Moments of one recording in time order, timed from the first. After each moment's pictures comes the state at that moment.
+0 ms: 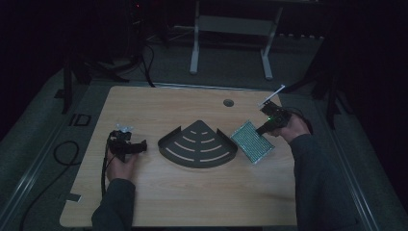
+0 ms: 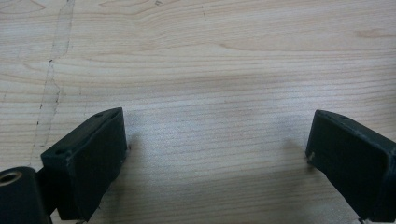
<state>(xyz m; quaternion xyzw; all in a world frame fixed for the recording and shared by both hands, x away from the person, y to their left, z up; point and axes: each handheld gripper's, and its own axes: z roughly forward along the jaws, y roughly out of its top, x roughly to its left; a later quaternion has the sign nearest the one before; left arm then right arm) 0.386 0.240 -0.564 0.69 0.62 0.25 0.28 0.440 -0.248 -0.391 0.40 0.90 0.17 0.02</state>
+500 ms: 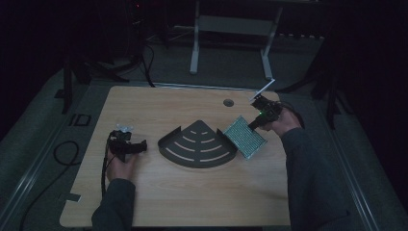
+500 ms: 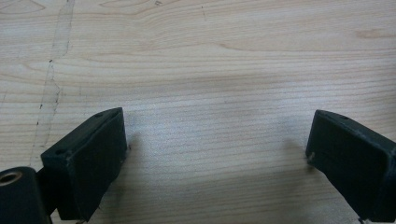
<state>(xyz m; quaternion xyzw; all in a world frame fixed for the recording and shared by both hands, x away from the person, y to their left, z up) 0.386 0.240 -0.564 0.69 0.62 0.25 0.28 0.454 -0.221 -0.383 0.39 0.91 0.16 0.02</state>
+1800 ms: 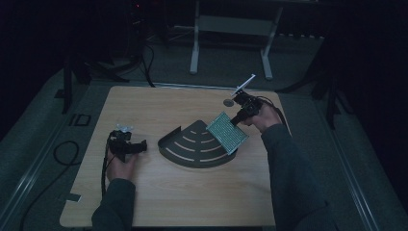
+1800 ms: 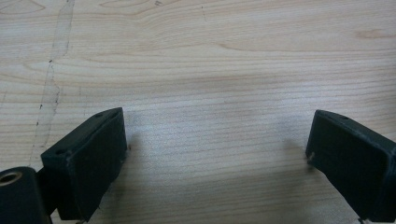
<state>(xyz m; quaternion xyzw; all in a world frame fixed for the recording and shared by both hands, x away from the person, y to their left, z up) 0.387 0.240 -0.564 0.69 0.62 0.25 0.28 0.474 -0.169 -0.391 0.37 0.91 0.18 0.01</state>
